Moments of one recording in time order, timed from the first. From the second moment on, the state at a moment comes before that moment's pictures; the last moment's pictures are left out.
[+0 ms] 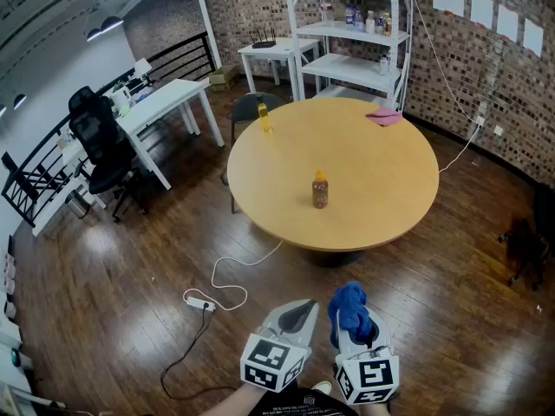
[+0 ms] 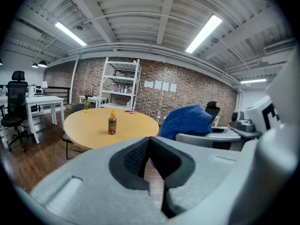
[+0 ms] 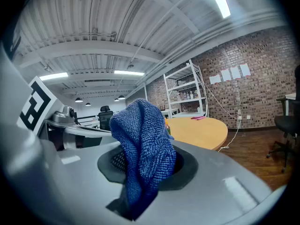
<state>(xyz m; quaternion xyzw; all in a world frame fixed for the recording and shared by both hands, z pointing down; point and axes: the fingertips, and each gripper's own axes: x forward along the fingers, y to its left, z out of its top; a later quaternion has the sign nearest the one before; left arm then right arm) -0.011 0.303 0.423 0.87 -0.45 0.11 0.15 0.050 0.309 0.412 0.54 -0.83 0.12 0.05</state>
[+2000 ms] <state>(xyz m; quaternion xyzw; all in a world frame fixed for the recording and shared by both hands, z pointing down) -0.042 -0.033 0.441 0.93 -0.33 0.11 0.15 0.009 0.003 0.434 0.62 -0.77 0.13 0.08</state>
